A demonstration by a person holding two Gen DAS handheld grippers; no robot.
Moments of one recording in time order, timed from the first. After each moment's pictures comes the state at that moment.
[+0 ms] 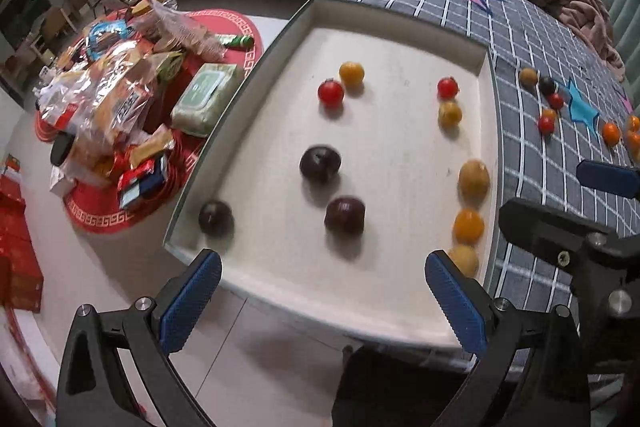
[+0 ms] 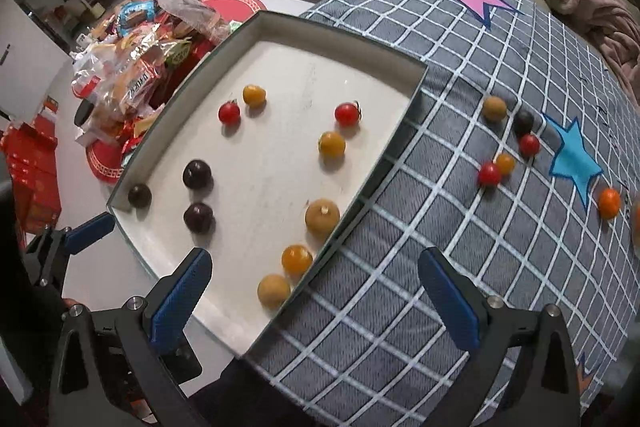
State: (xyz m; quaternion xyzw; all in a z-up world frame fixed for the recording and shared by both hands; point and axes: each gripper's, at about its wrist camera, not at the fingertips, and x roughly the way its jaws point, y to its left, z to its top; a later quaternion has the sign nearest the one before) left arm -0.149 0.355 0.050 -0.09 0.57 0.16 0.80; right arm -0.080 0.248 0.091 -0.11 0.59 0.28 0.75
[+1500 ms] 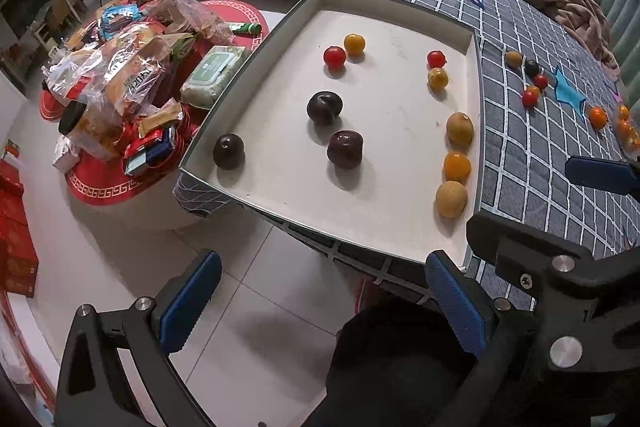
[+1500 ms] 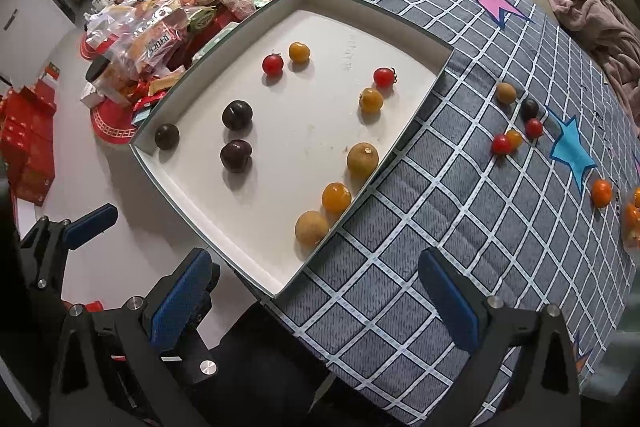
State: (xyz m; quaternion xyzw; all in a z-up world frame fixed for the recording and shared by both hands) left arm -0.195 0.346 0.056 -0.10 0.57 0.16 0.80; right arm -0.130 0.258 0.099 -0.16 0.59 0.29 0.74
